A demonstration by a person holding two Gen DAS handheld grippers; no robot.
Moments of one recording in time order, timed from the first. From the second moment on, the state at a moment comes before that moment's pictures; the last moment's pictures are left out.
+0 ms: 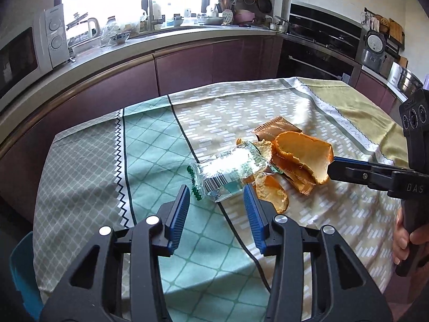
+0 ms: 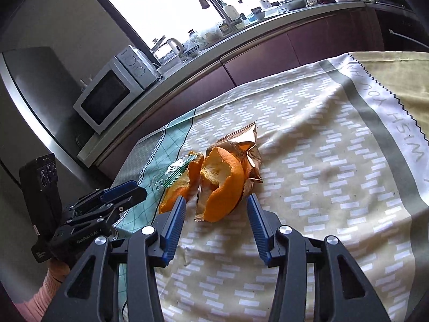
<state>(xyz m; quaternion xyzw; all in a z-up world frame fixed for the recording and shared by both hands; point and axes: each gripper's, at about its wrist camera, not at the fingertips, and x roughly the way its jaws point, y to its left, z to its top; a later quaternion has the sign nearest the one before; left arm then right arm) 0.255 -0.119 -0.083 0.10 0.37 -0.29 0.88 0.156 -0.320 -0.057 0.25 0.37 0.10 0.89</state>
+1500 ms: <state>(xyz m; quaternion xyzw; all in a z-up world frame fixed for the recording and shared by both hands) 0.257 -0.130 -0.087 0.10 0.38 -0.32 0.86 0.143 -0.343 -0.059 0.31 0.35 0.14 0.87</state>
